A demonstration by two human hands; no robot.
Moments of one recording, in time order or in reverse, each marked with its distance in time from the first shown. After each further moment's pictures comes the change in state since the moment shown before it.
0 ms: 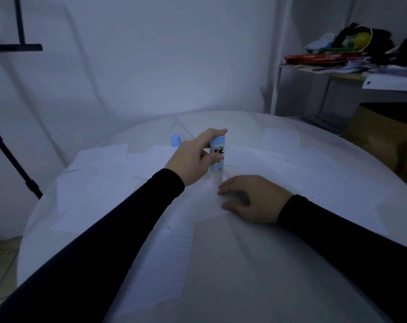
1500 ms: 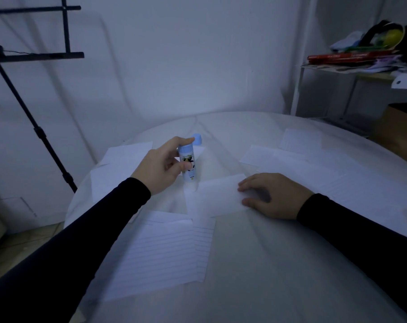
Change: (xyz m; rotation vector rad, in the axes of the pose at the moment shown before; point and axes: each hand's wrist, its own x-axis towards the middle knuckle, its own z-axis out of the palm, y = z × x) left_hand -0.063 -0.045 -0.070 0.059 0.111 -0.085; right_hand -0.002 0.006 0.003 0.025 0.040 -0.041
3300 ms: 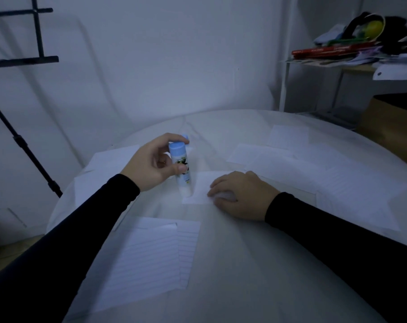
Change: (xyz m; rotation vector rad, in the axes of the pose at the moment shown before) left_hand 0.020 0.016 0.006 -0.276 -0.125 0.026; right_hand 0.017 -0.031 0.007 -0.129 -0.085 0.021
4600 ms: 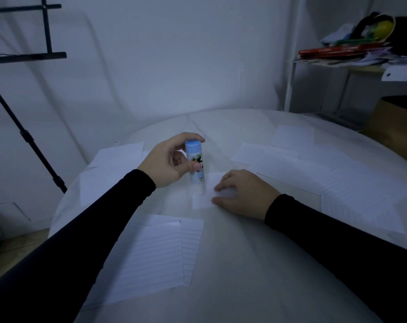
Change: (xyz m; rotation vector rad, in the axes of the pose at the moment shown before) left_hand 0.007 0.001 0.015 0.075 -0.022 -0.012; right_hand 0.006 0.001 0.010 0.166 0.079 0.116
